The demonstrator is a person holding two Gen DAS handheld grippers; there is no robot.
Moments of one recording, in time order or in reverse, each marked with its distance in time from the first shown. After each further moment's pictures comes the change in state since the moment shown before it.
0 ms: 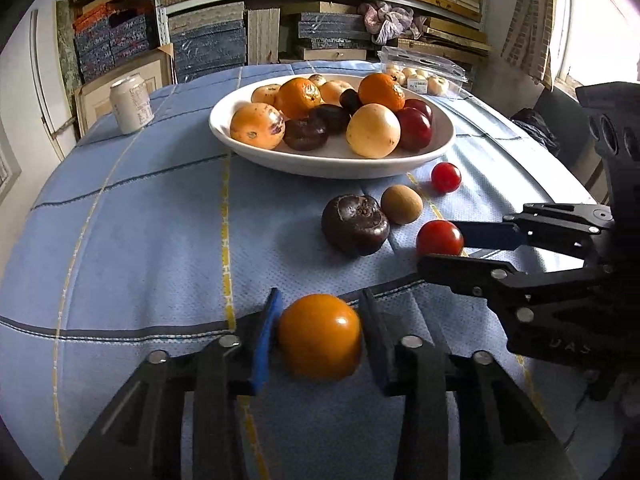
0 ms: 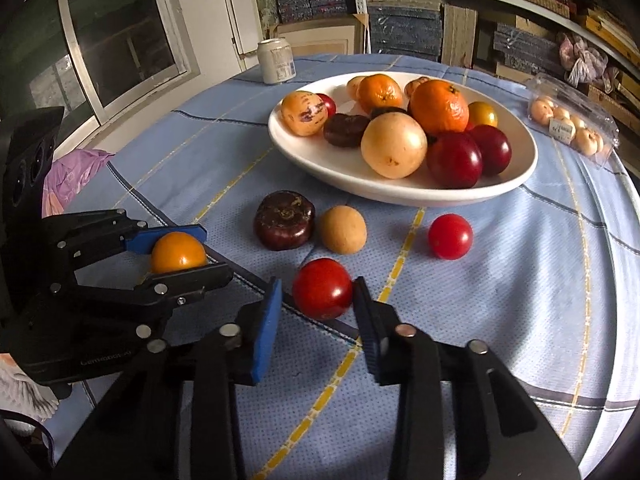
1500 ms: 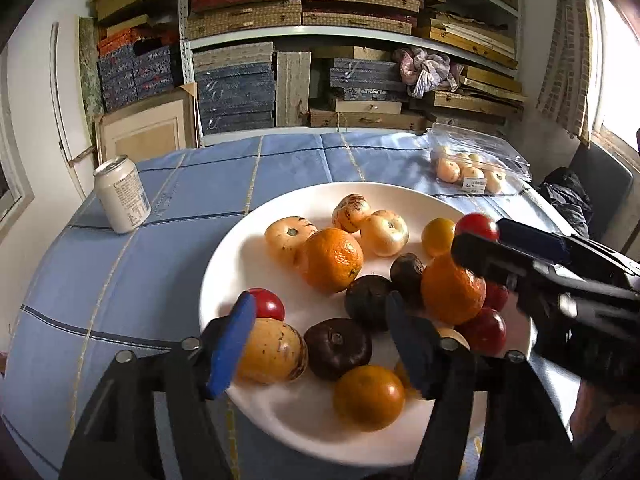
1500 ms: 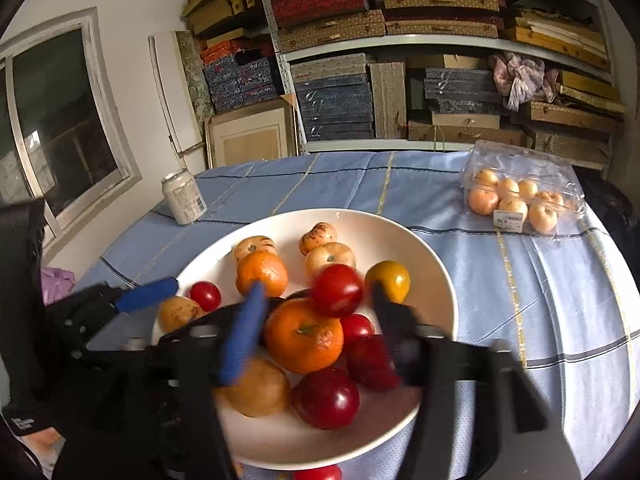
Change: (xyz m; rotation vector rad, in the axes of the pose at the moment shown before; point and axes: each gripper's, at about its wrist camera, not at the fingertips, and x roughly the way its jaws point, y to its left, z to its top) left arm 0.056 0.013 0.138 -0.059 -0.165 0.099; right arm -0.002 -0.093 0.114 0.170 -0.302 -0.142
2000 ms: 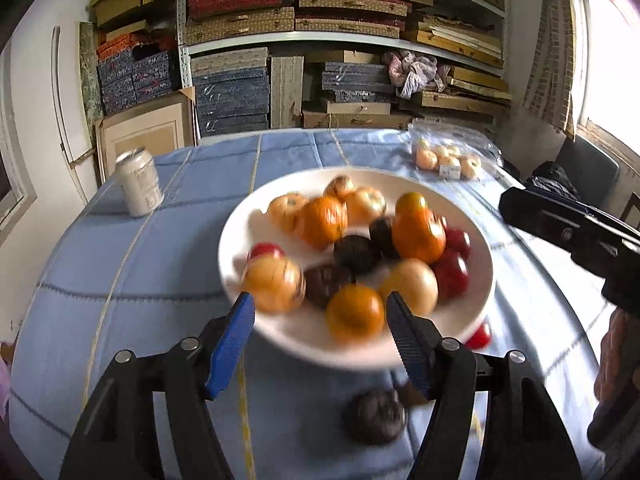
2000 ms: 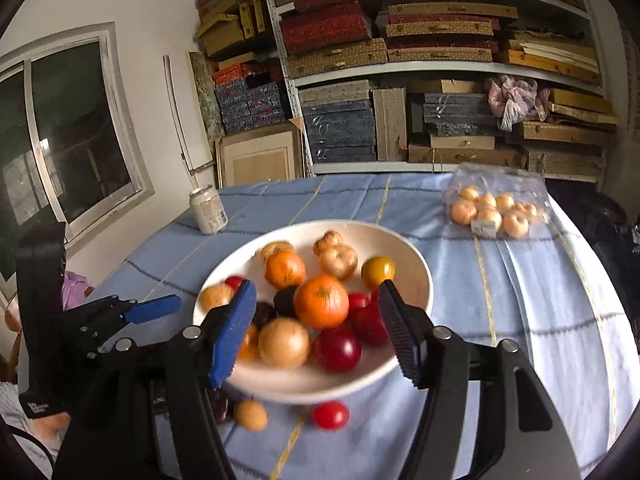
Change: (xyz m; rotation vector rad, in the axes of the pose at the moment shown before) left arm -0.055 -0.001 -0.042 0.016 -0.005 -0.017; right arm -0.076 0.008 -0.025 -0.001 -0.077 0.023
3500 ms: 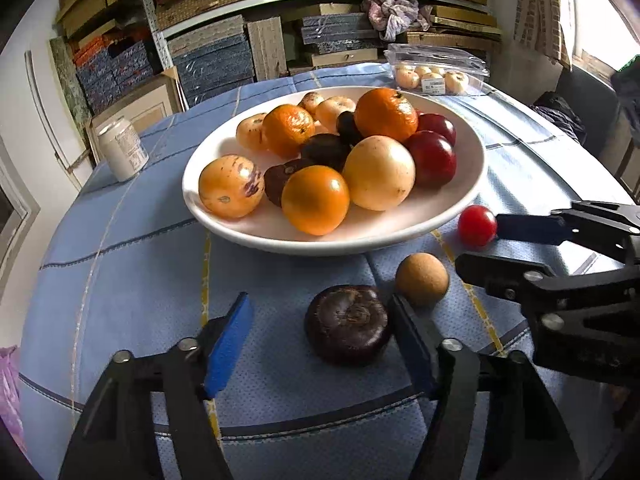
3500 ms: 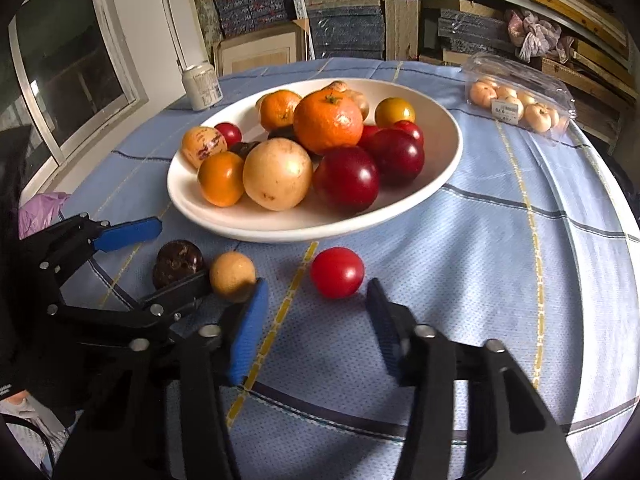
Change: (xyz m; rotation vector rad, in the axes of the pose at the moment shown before) left arm 0.020 -0.033 -0.046 0.143 0.145 0.056; right arm 0.042 0.005 -0.075 -0.048 0.350 -0.010
